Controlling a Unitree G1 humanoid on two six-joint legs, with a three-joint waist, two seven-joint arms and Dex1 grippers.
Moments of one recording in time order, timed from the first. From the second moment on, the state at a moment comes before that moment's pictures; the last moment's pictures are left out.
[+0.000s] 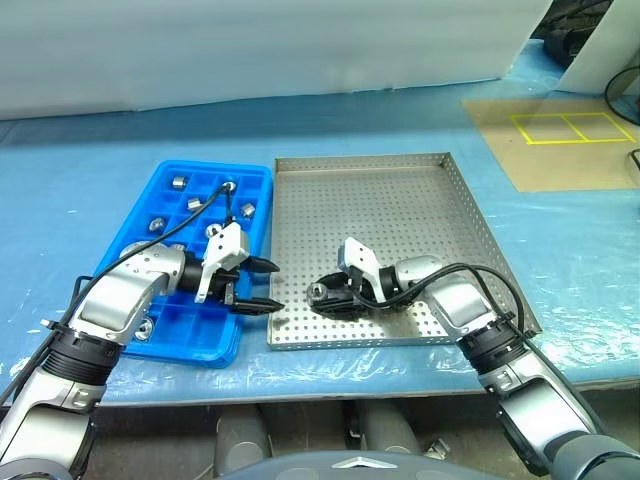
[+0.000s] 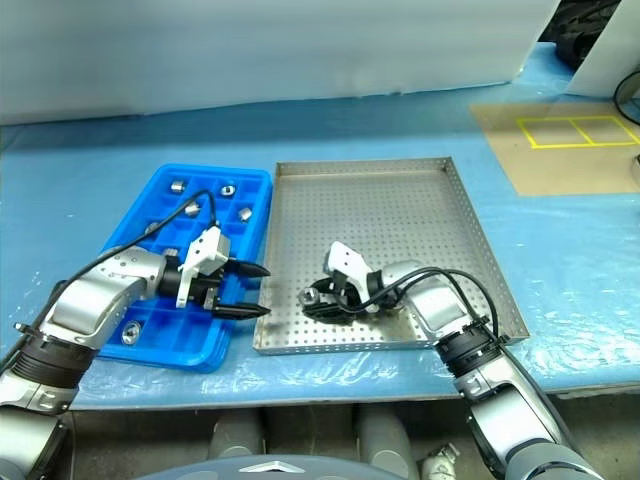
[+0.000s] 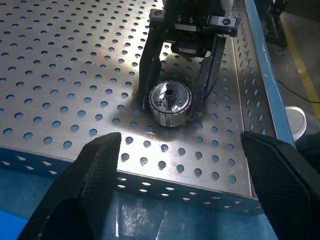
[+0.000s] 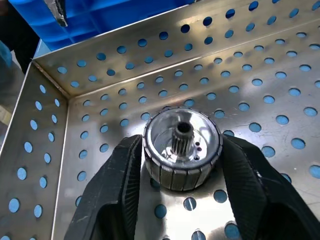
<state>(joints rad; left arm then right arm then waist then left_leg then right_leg) -0.38 0.72 -0.19 -0.07 -0.39 0.46 -1.25 -0.51 -0.42 0.41 0.15 0.17 0.43 1.13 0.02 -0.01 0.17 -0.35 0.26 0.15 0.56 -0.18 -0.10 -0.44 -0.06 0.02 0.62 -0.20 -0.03</state>
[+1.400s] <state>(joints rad) 0.16 0.97 0.49 -0.41 -0.57 0.65 -1.18 -0.90 -0.09 0.45 0.42 0.22 0.40 1.36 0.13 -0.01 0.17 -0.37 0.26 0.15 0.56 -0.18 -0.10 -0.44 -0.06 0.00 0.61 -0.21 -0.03</state>
